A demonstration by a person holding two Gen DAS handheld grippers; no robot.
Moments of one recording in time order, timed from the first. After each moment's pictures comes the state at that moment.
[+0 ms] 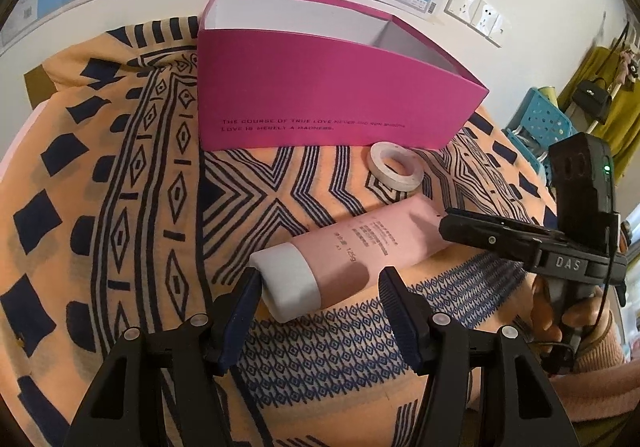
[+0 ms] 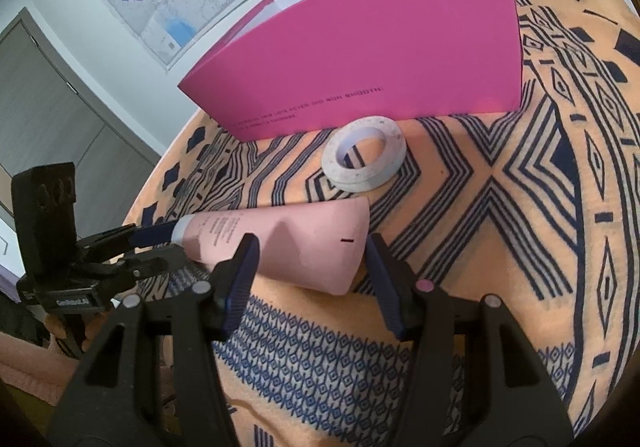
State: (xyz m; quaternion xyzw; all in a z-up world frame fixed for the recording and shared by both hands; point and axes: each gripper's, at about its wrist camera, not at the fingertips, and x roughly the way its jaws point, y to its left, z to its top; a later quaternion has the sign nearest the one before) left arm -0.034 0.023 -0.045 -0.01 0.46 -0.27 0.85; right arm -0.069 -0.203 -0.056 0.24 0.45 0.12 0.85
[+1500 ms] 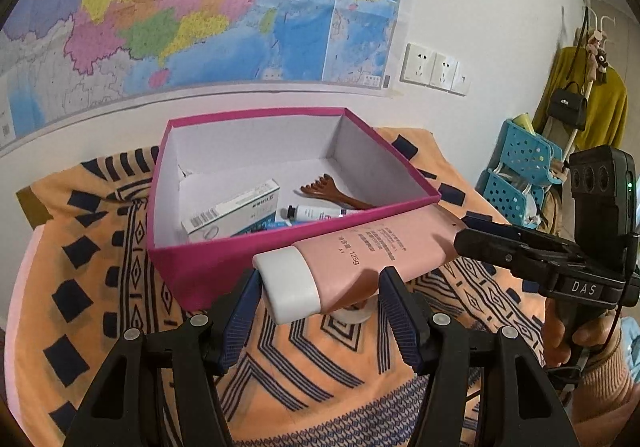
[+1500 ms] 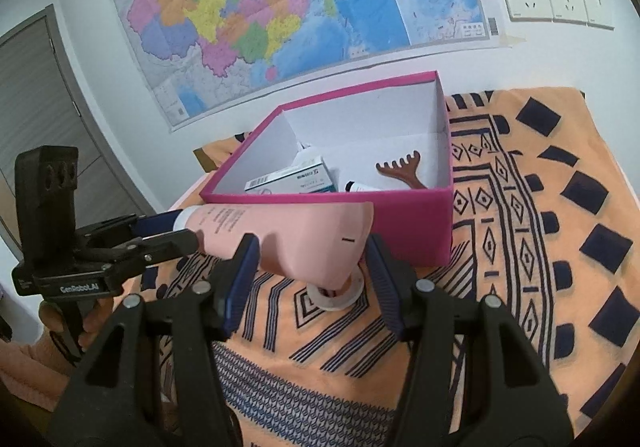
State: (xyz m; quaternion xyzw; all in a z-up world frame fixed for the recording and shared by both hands) left arm -0.010 -0.026 0.044 0.03 0.34 -0.30 0.89; right arm -0.070 -0.244 0.045 0.18 0.34 0.08 0.92
